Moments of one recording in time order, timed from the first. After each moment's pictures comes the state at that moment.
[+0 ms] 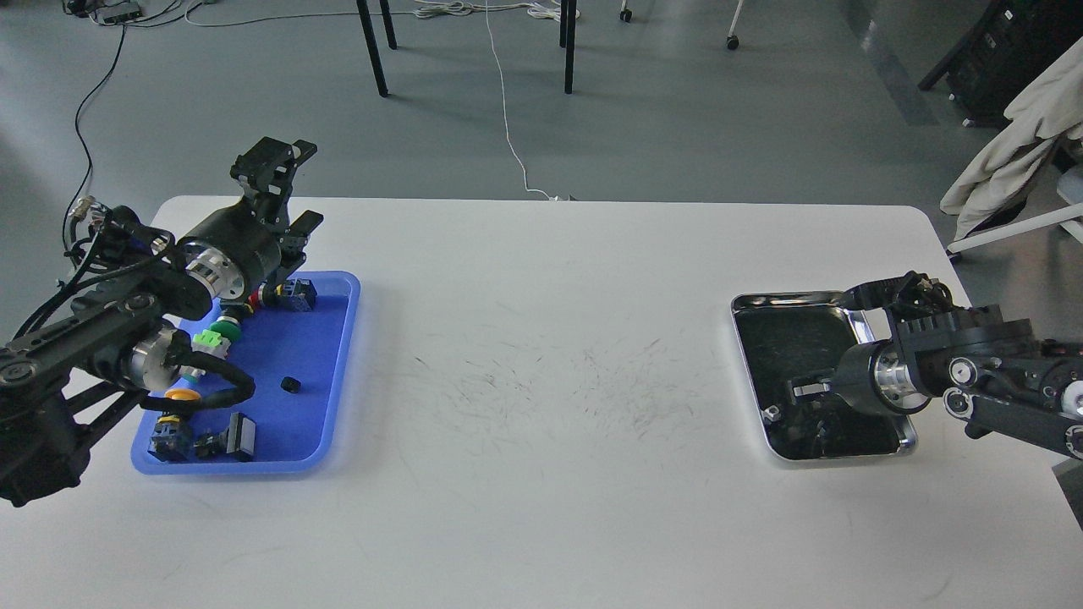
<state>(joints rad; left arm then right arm) -0.65 0.62 -0.62 -1.20 0.45 0.08 -0.16 1.07 -0.69 -0.24 1.17 -1.25 0.35 -0.05</state>
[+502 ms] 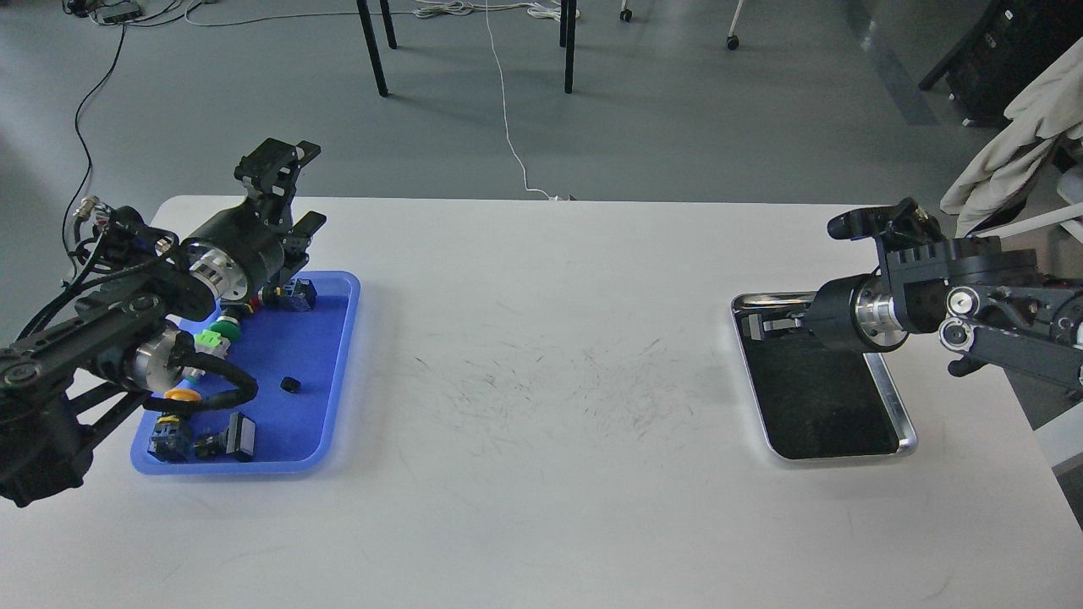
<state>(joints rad) -0.65 0.61 -0.62 -1.20 0.47 0.08 -0.16 1.32 -0.64 -0.23 1.28 -0.99 0.35 -0.05</state>
